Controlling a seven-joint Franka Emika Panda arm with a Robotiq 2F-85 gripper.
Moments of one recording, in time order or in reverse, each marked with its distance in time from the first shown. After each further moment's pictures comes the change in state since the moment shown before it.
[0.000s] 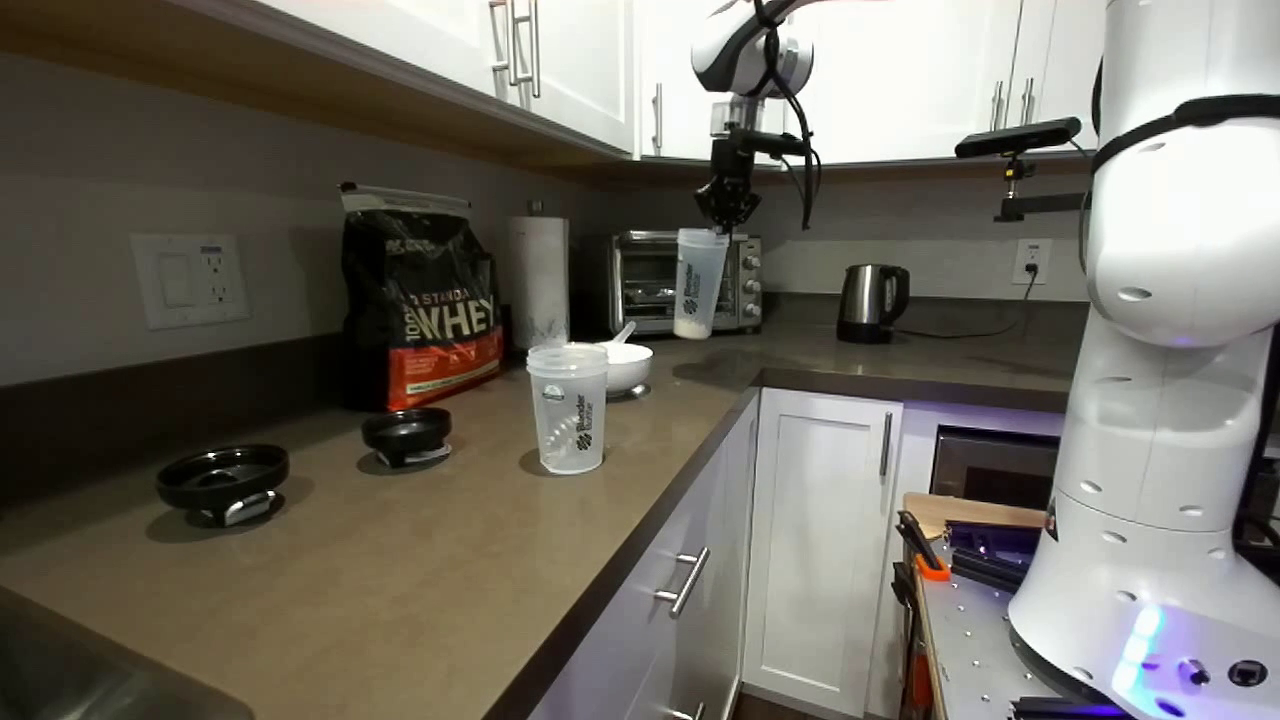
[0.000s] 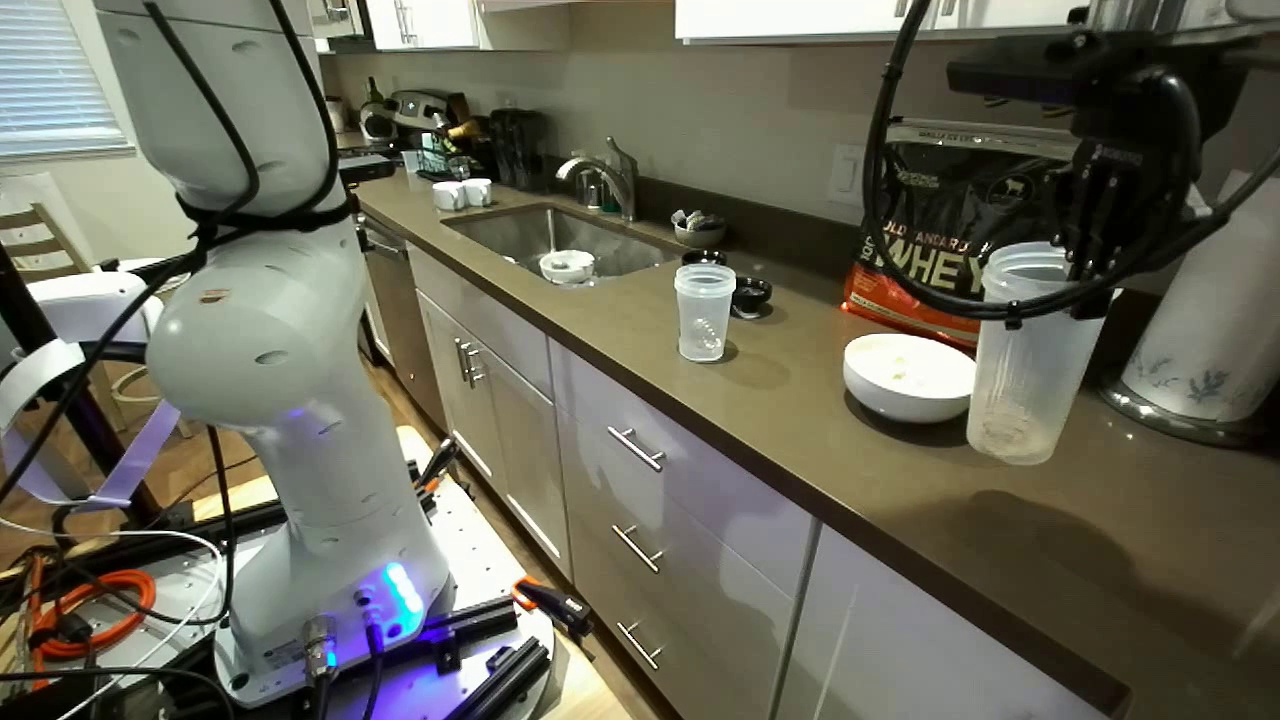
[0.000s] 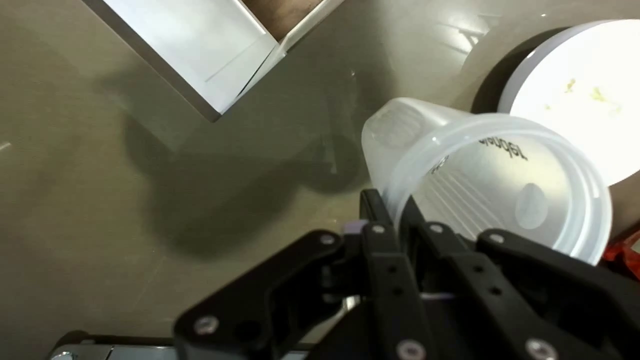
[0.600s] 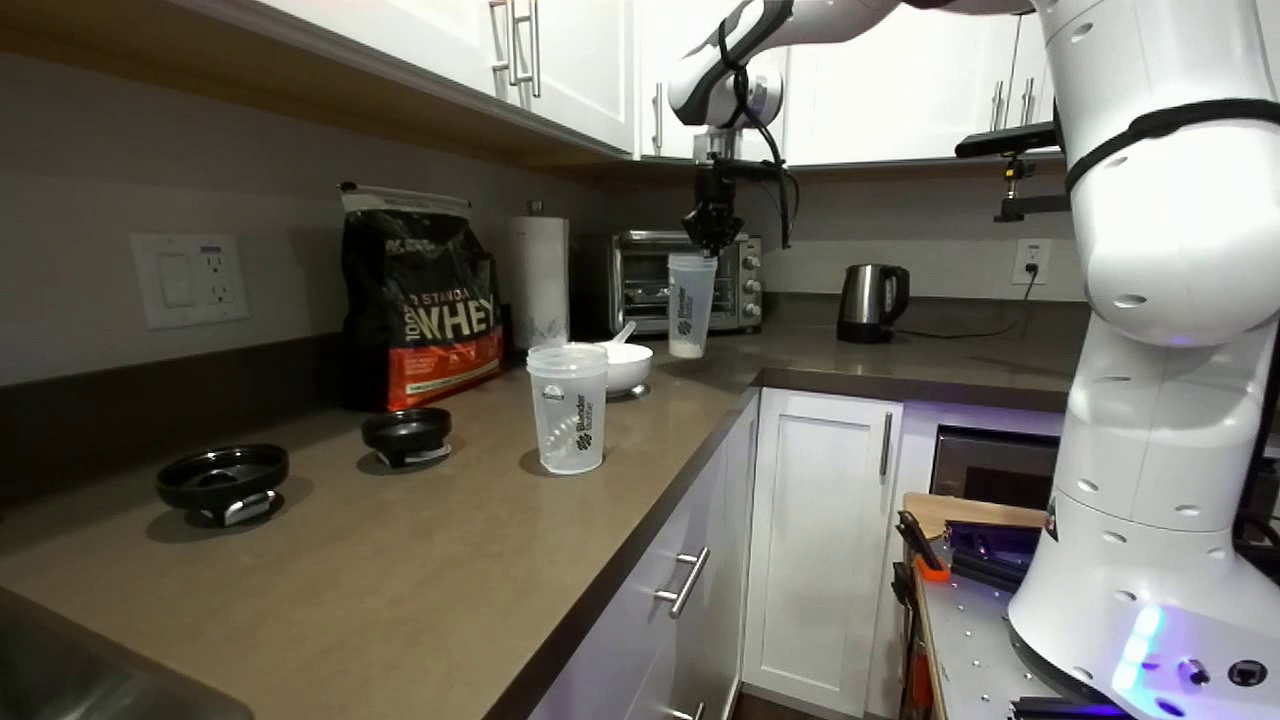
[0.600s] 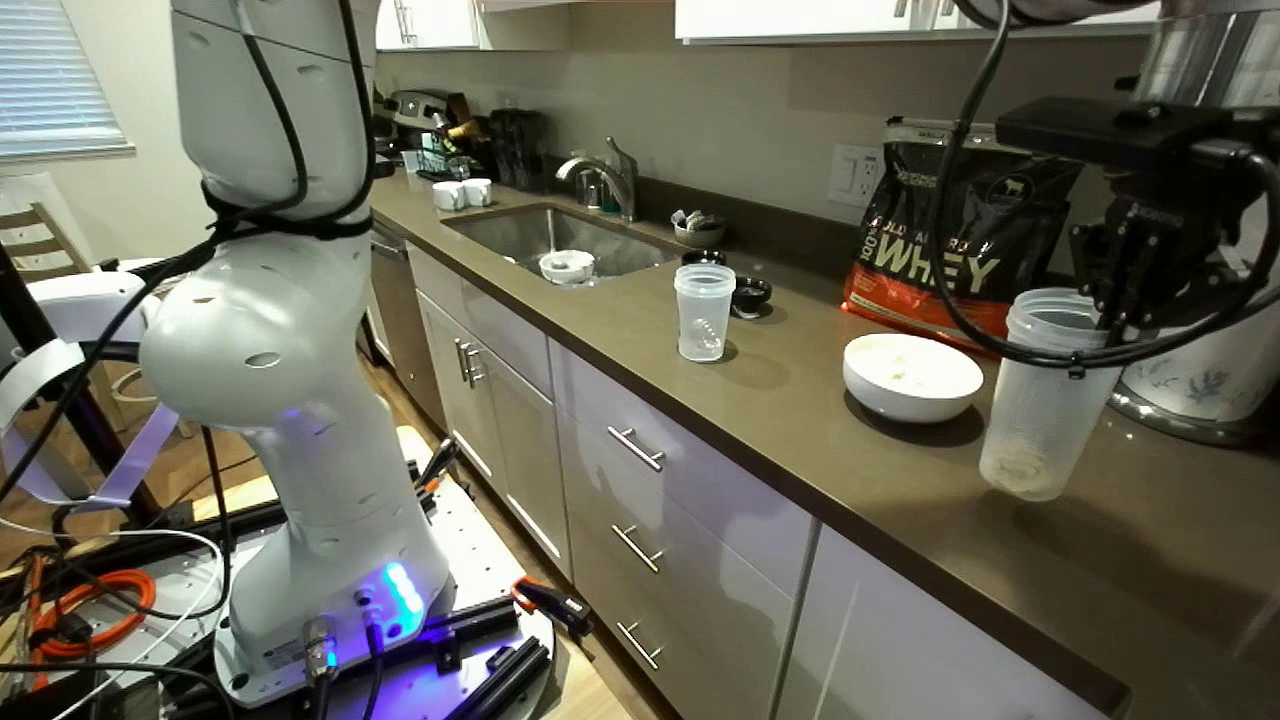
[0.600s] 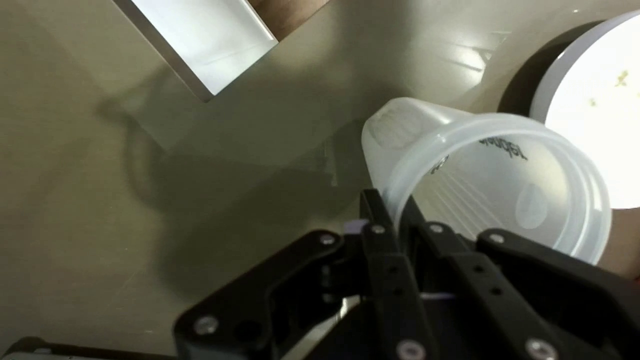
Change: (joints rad) arm -0.041 0.193 0.018 0.164 0.045 -0.045 -0.086
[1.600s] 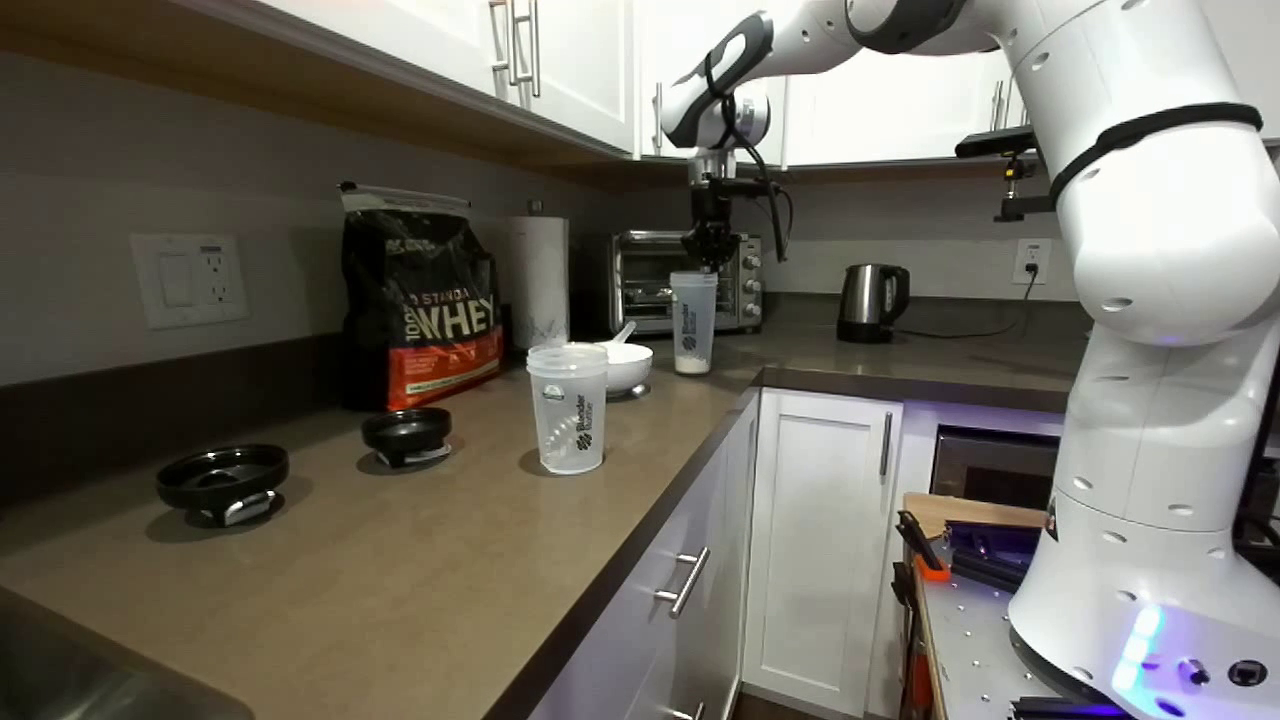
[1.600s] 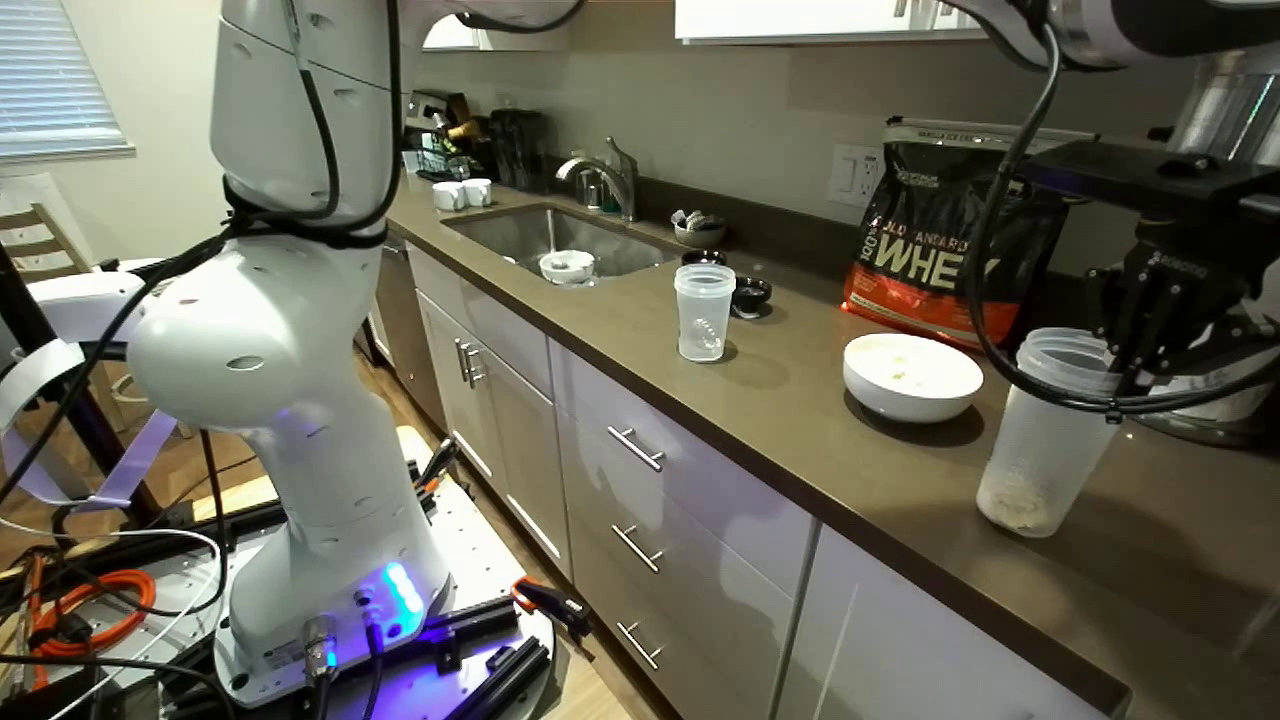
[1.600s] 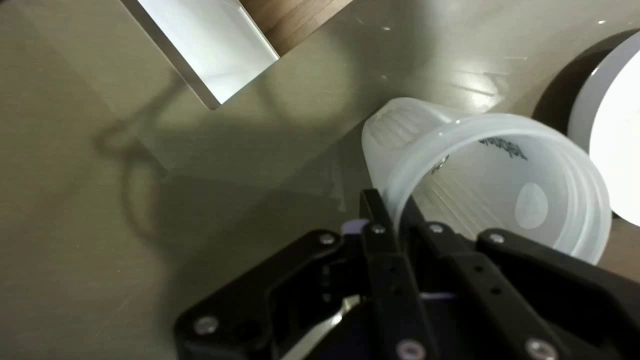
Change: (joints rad) arm -0.073 0.132 0.049 0.133 0.000 -0.081 -0.025
